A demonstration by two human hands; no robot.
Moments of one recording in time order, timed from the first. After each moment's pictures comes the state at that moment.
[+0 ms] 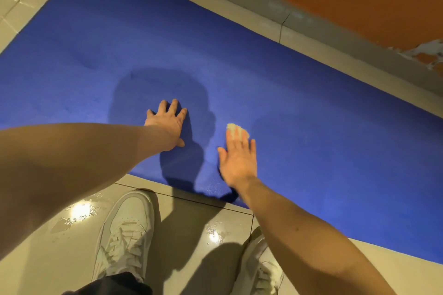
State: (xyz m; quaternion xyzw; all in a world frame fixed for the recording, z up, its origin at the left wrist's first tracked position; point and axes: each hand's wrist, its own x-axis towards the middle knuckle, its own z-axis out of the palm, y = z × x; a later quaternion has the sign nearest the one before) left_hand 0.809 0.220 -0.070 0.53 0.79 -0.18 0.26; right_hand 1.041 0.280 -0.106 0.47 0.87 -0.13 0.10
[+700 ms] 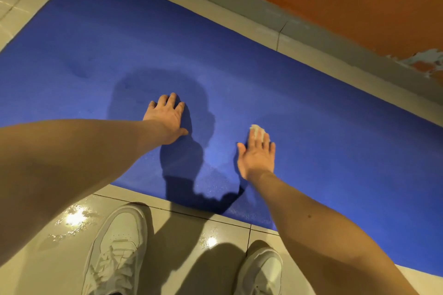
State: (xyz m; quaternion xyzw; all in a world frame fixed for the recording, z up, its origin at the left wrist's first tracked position) left_hand 0.787 0.255 -0.067 0.54 0.80 -0.13 0.22; right_hand 1.056 0.347 -0.103 0.55 0.81 -0.12 0.16
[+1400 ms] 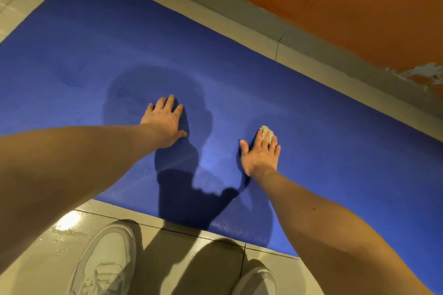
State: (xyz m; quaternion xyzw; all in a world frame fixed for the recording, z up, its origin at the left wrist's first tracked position) left_hand 0.774 0.283 -0.079 0.54 0.80 -0.11 0.23; right_hand 1.043 0.396 -0.105 0.61 0.76 -0.15 0.18
